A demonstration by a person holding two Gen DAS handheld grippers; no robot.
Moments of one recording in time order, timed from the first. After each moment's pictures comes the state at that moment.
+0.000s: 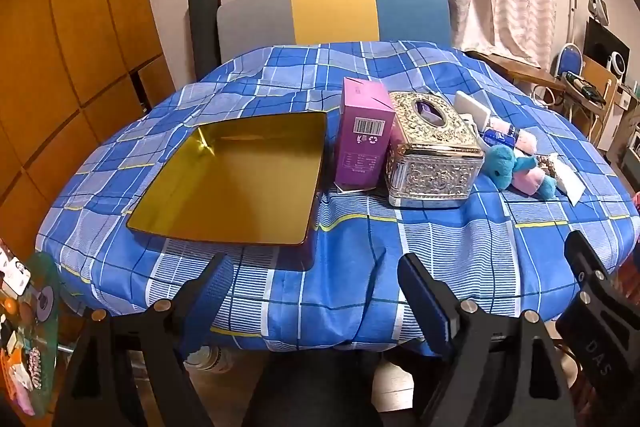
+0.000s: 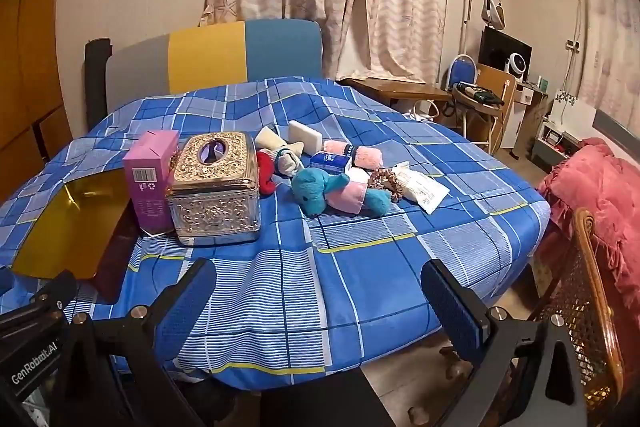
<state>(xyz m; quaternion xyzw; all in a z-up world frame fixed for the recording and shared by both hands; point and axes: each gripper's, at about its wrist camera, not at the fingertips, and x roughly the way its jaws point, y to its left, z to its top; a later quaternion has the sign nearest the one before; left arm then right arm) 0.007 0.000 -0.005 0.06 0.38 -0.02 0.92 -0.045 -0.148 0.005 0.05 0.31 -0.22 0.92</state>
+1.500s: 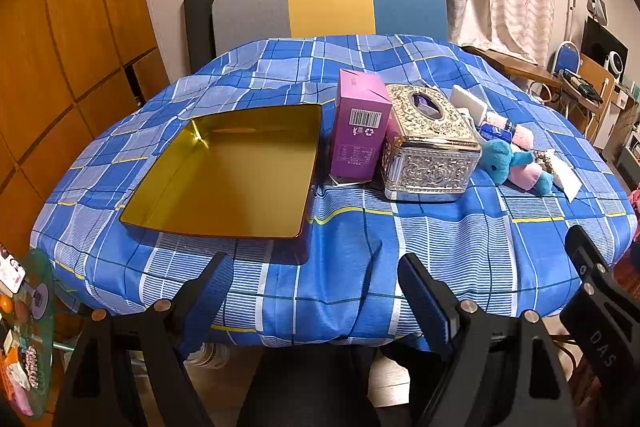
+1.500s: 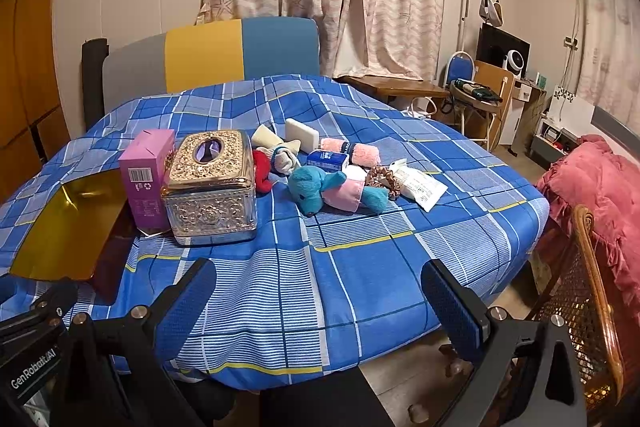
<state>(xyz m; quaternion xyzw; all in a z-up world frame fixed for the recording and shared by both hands) 0.010 0.004 -0.009 0.05 0.39 -0.03 0.92 -0.046 -0.151 0.003 0.06 0.31 -0.22 0.92</state>
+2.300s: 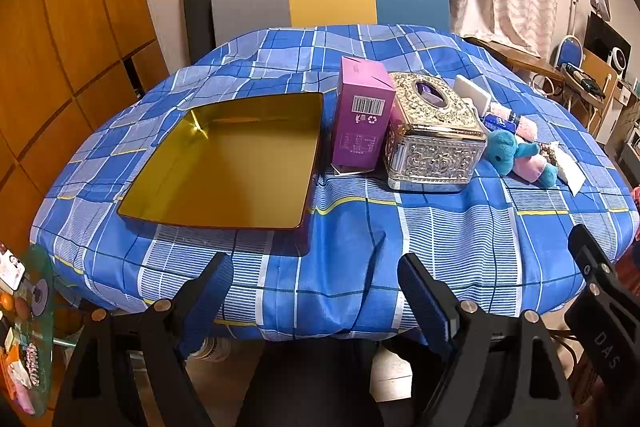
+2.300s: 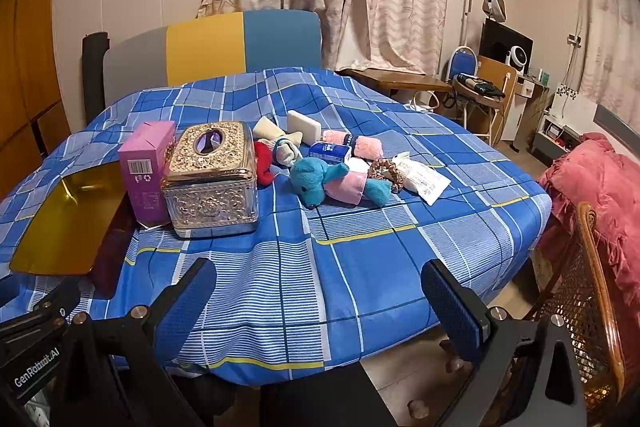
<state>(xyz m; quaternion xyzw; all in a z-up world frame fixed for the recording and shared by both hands) 0.014 0.006 -0.016 0.06 0.41 -0.02 0.91 -0.044 -0.150 -0.003 0.06 0.32 -0.22 0.92</state>
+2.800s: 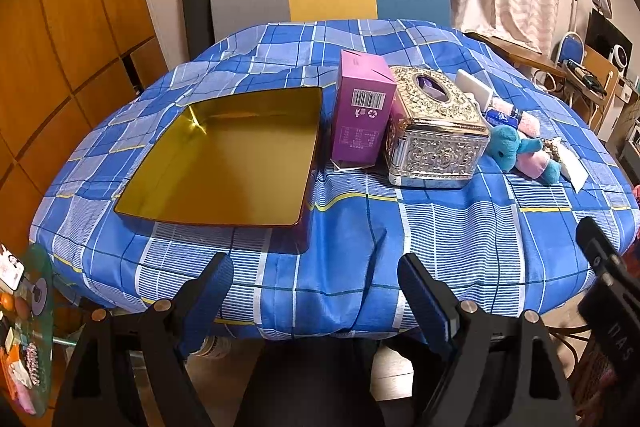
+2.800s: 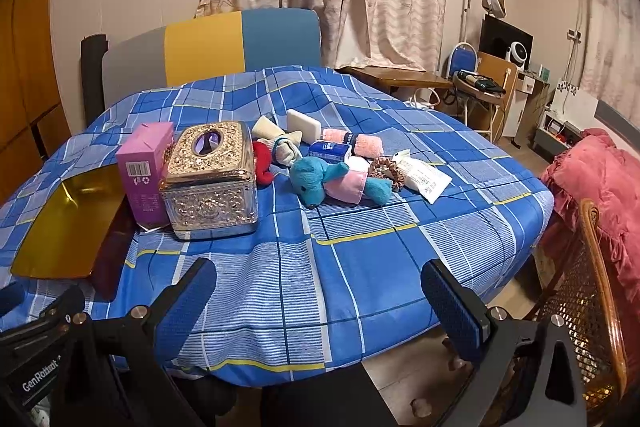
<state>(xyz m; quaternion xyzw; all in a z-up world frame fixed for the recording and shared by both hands) 0.020 0.003 -0.022 0.06 0.42 -0.02 0.91 -0.042 -0.155 -0.002 0.07 0.32 -0.21 0.92</state>
